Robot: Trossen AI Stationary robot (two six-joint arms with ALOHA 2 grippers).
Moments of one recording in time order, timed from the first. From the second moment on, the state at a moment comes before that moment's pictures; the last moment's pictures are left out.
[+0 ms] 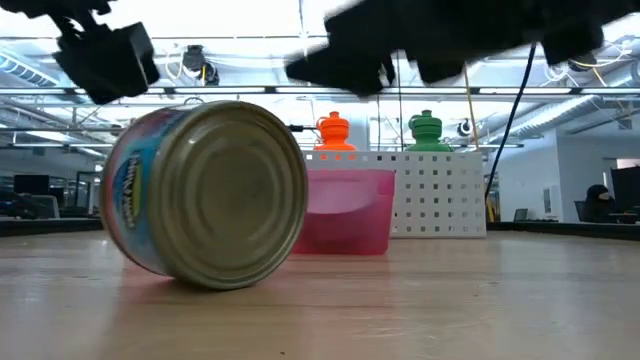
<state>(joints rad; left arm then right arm) -0.57 1.48 0.87 -0.14 -0.09 -0.70 0.44 1.84 0.95 0.69 0.11 -0.08</state>
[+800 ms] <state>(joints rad) -0.64 1.48 0.87 -0.10 -0.35 -0.80 0.35 2.05 1.18 0.52 -0.15 -0.20</state>
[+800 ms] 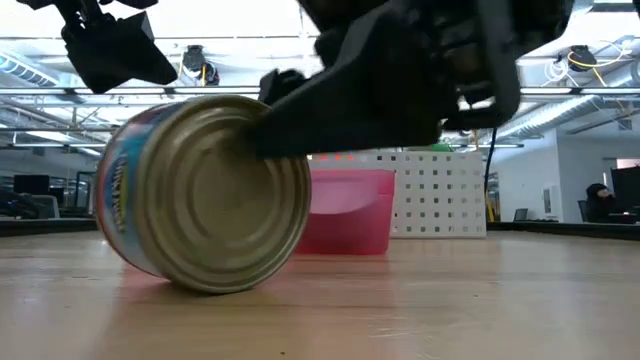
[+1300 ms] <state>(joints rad) -0.64 1.52 0.87 -0.03 -0.37 -0.81 0.34 2.07 1.20 0.48 0.10 -0.07</state>
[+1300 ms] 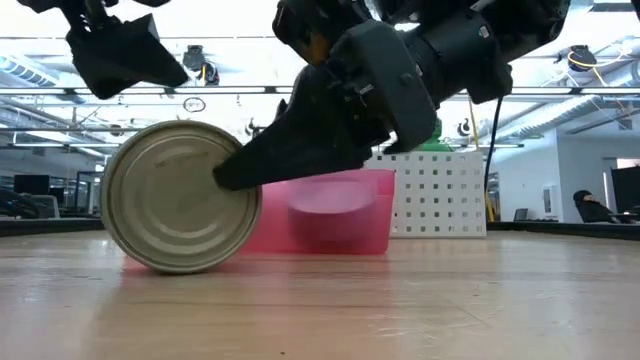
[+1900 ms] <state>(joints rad) -0.67 1.62 0.87 -0.06 -0.32 -0.89 0.34 2.06 1.20 0.44 0.13 -0.01</state>
